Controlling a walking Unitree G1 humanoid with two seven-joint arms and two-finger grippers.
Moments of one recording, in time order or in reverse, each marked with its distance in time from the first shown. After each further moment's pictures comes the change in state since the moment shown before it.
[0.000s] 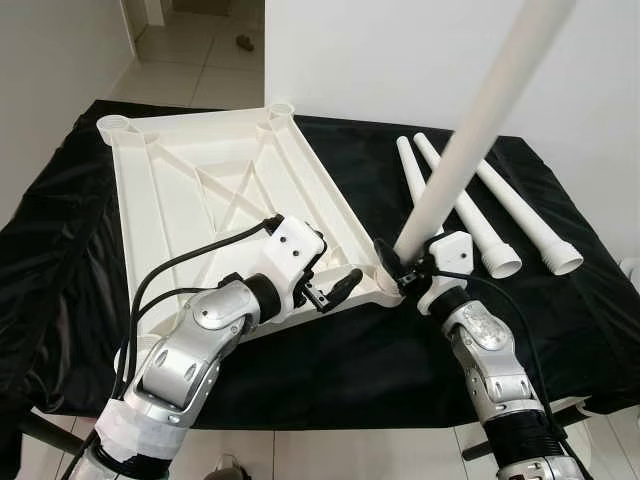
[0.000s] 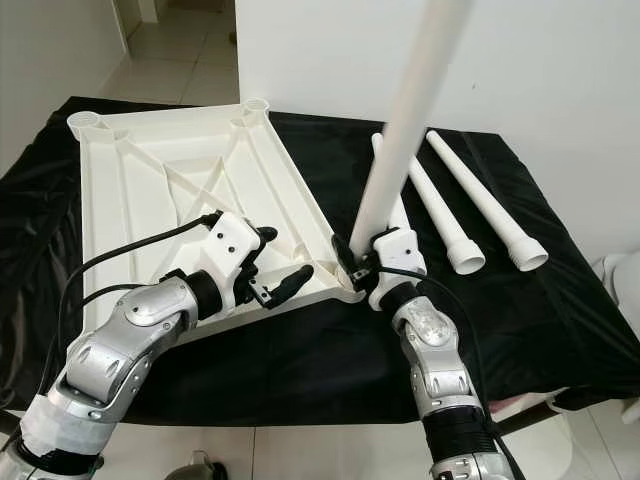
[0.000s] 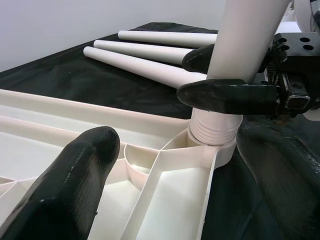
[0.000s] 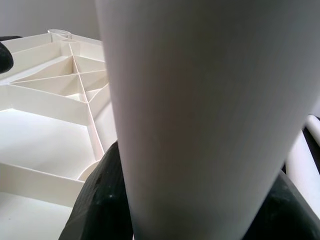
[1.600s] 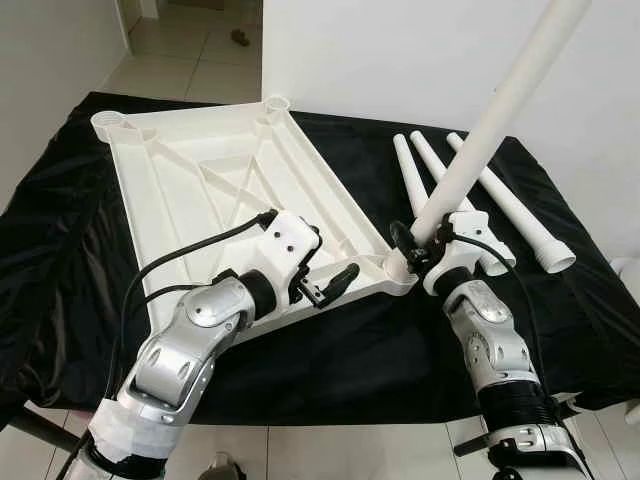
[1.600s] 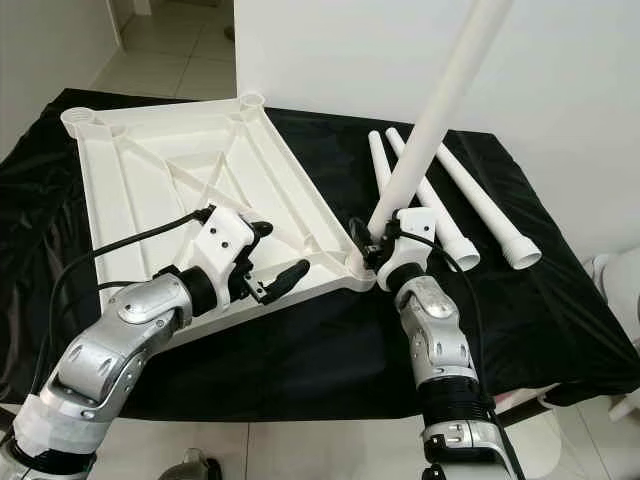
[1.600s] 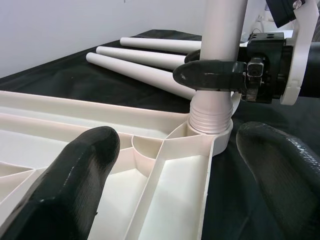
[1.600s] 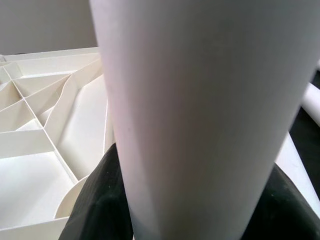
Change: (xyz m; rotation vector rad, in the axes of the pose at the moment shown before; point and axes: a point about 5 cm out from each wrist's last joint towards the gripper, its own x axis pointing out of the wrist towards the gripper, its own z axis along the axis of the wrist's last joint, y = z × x) left arm -0.004 0.003 0.005 0.005 -0.014 0.011; right arm 0.016 -0.027 -0.008 0.290 0.103 -0.212
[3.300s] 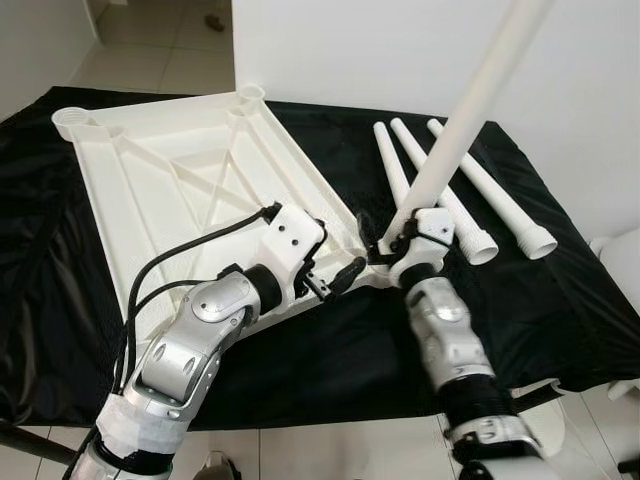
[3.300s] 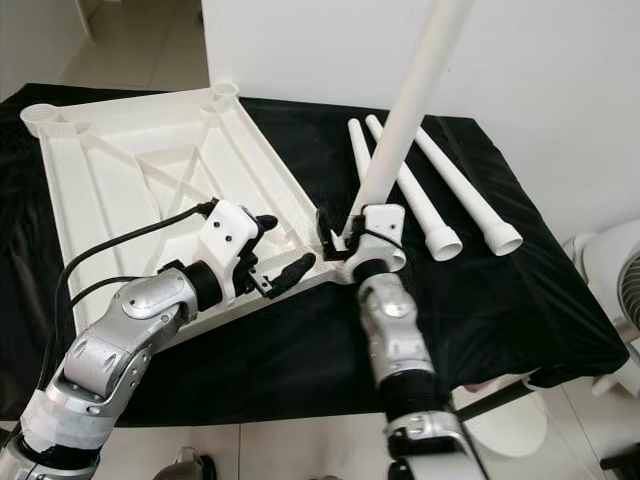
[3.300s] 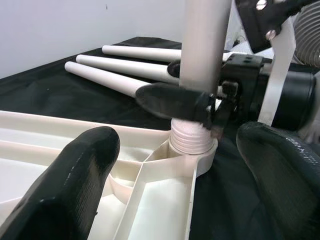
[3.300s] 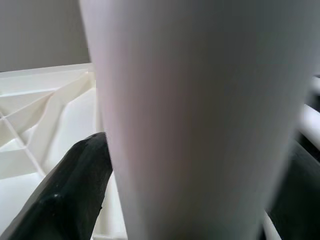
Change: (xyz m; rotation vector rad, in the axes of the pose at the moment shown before) left arm 0.005 -0.001 0.007 -0.005 -0.032 -0.004; right arm 0.013 0.030 0.007 -0.020 -0.156 0.005
